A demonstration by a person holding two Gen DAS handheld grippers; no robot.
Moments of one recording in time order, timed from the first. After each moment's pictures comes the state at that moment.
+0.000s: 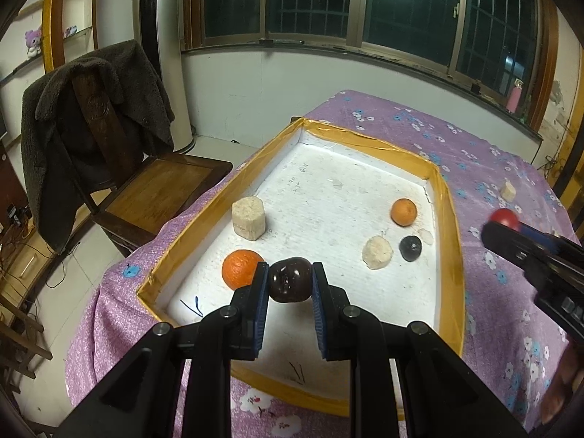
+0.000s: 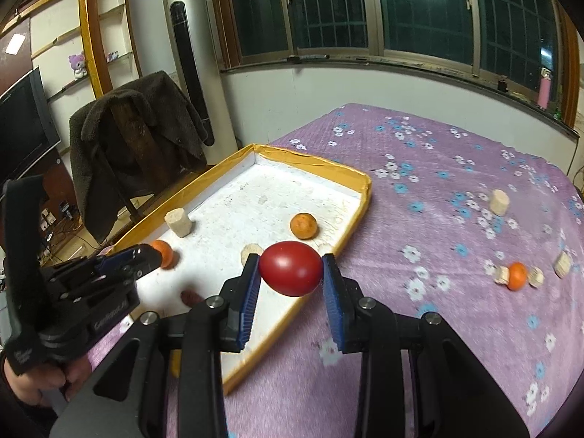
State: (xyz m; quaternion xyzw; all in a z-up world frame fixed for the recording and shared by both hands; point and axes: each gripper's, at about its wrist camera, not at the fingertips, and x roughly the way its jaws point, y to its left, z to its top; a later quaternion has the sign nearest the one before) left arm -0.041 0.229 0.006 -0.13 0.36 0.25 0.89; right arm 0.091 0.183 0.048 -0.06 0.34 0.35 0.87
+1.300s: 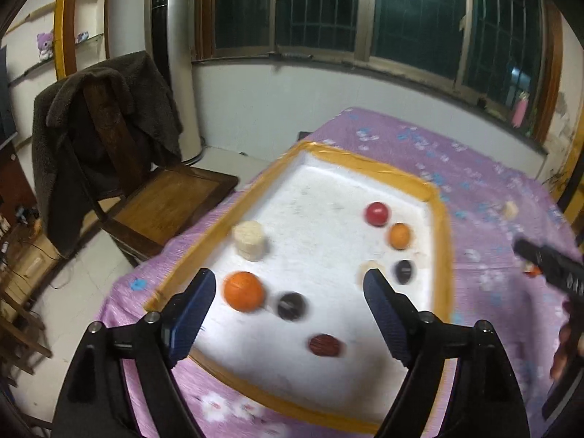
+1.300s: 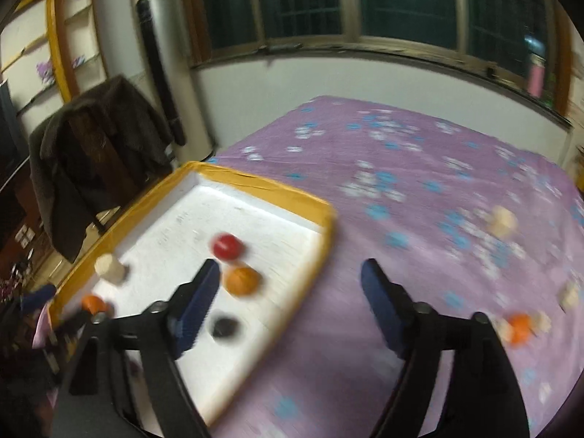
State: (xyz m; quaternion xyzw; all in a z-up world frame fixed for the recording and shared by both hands) left arm -0.042 0.213 0.026 -0.13 0.33 0.26 0.90; right arm 0.177 0.177 0.038 -0.05 0.36 0.30 0.88
